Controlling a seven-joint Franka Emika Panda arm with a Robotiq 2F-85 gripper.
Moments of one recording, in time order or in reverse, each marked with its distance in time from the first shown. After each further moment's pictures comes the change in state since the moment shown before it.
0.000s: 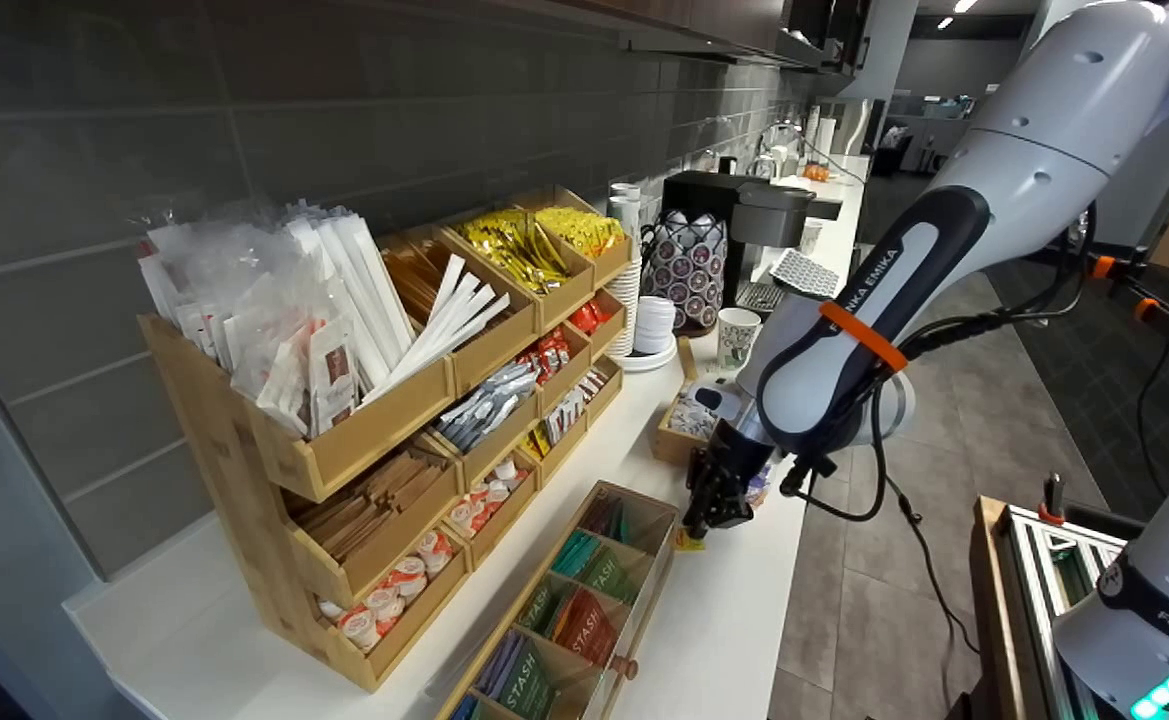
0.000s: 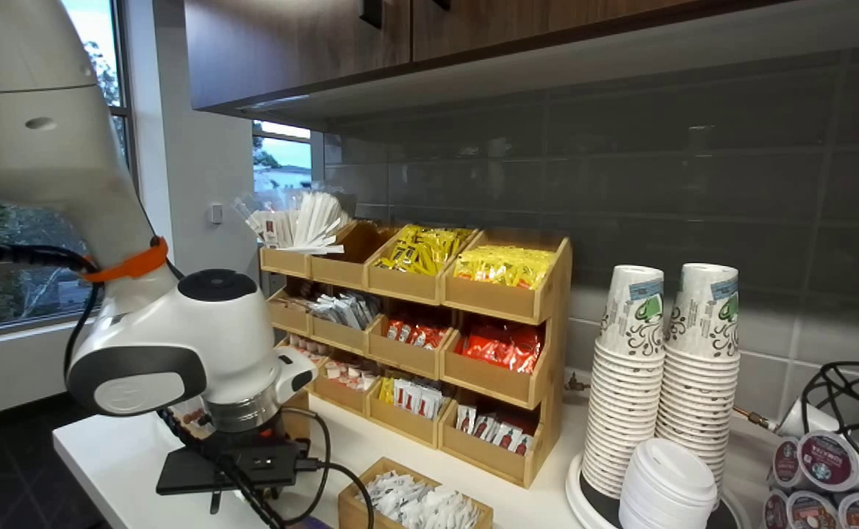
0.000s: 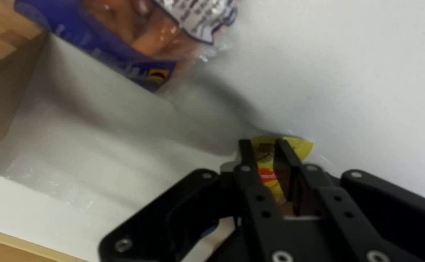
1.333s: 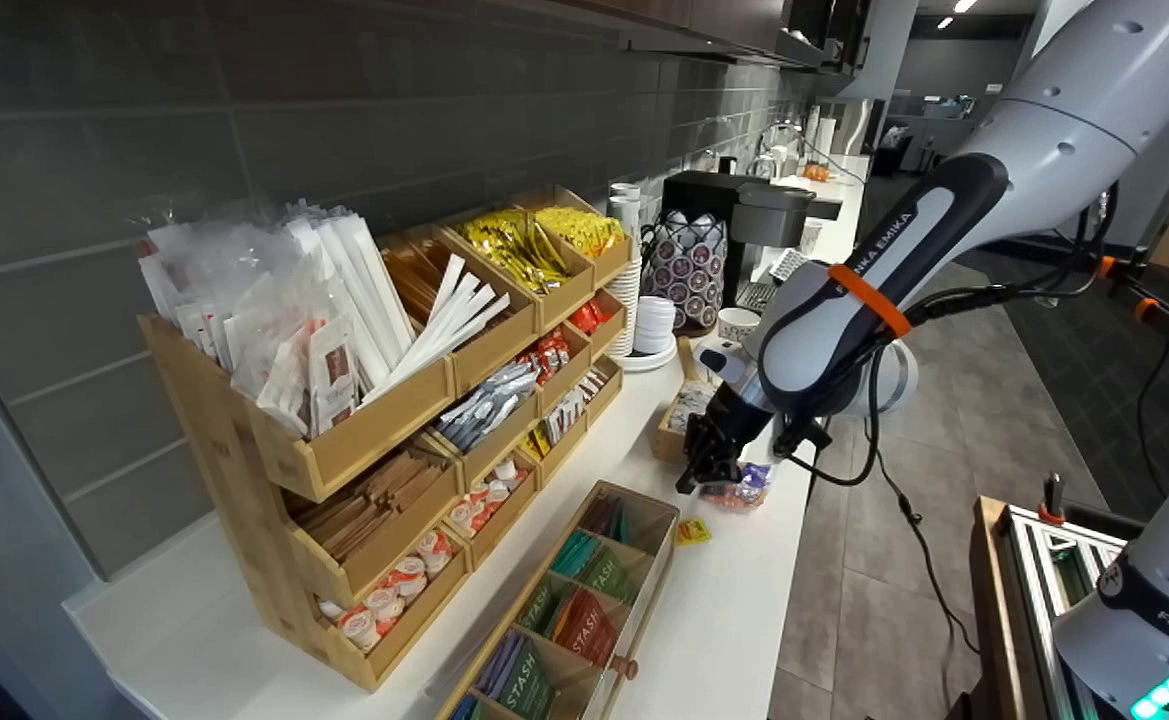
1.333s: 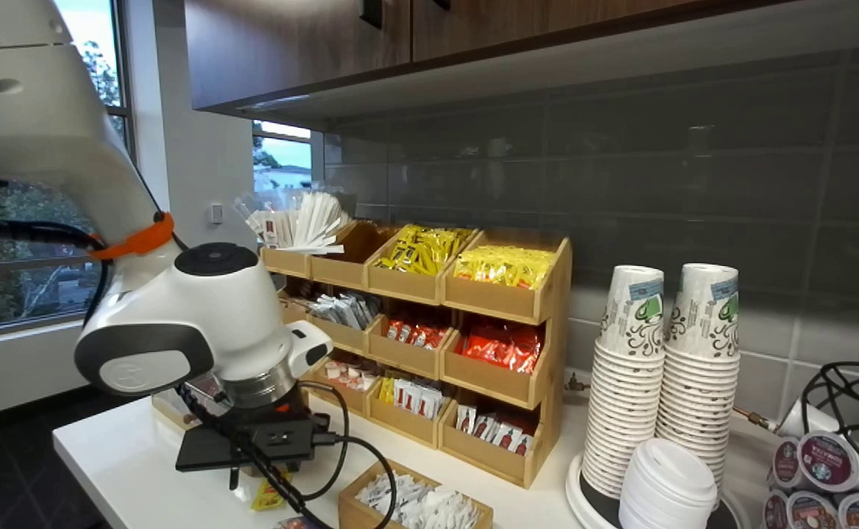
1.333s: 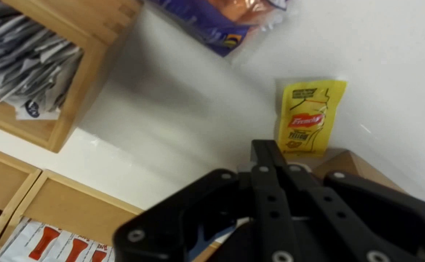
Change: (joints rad) arm -0.154 -0.068 0.119 -0.002 0.035 0.031 -0.030
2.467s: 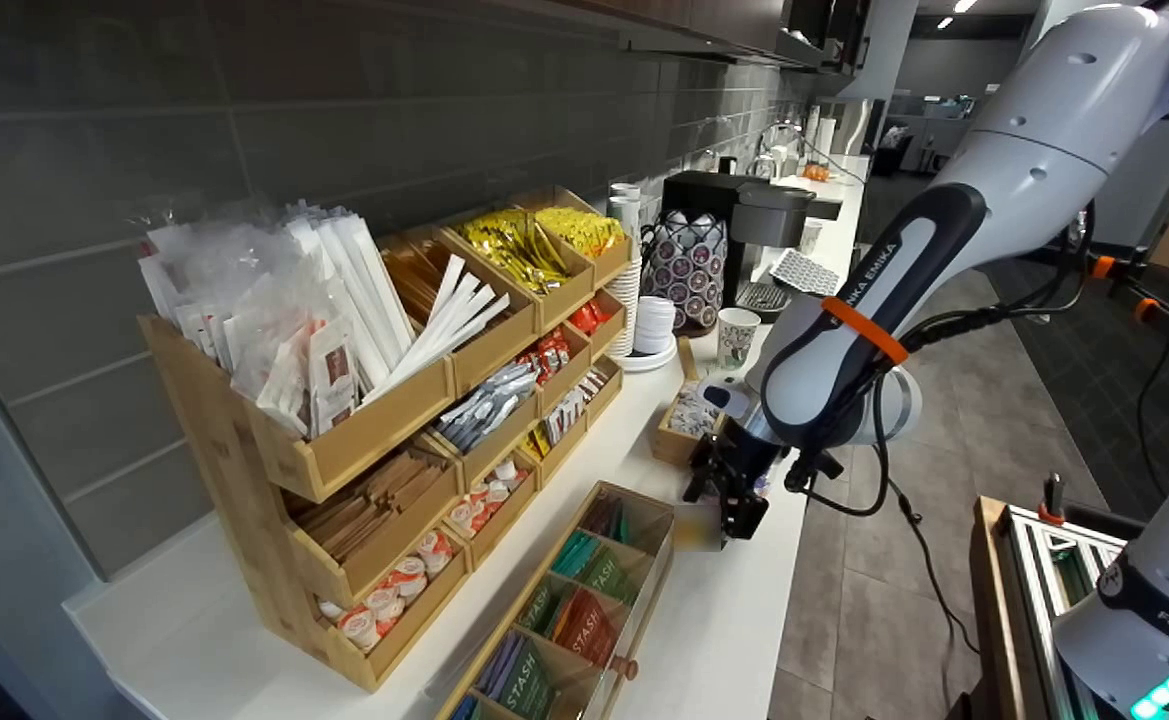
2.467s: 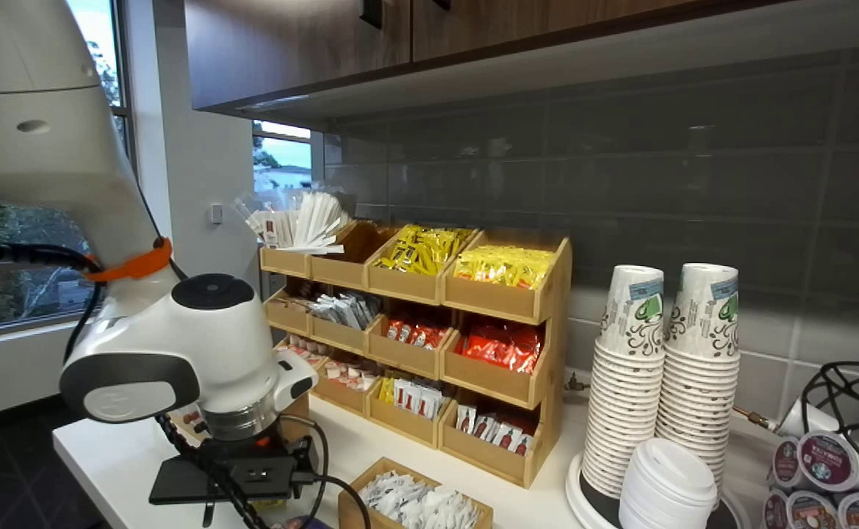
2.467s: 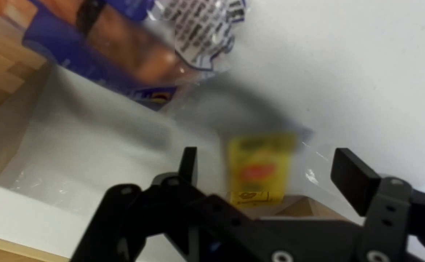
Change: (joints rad) arm 0.002 0.081 0.016 -0.020 -0.002 0.000 -0.001
